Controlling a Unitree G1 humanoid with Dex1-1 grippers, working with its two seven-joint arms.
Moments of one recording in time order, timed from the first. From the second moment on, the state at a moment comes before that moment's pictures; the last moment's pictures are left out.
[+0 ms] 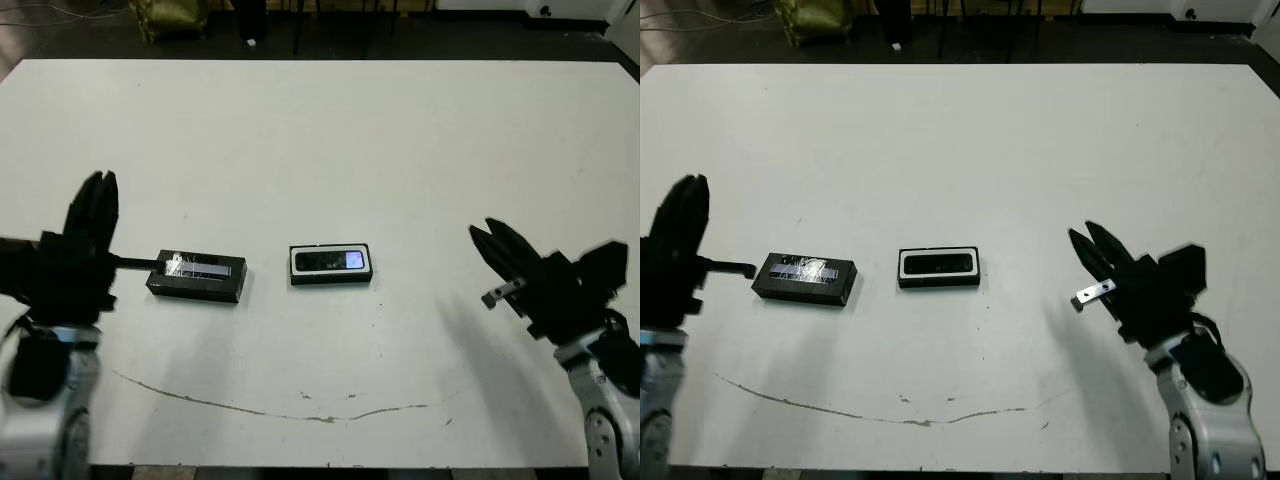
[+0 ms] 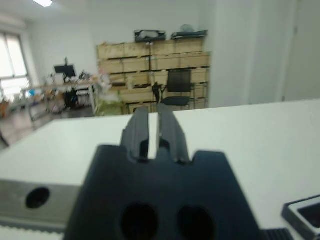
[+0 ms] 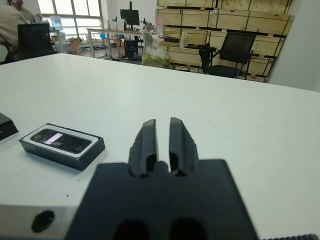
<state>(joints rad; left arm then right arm) 0.04 0.42 0.29 -0.47 -0.26 0.09 -0.24 0.13 -0.32 -0.22 -0.43 0.28 0.23 0.49</state>
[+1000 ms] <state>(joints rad) -0.75 1.00 -0.47 -0.24 0.00 0.35 -1.43 0.19 -0.32 -0.18 -0.49 0.31 0.17 0.40</state>
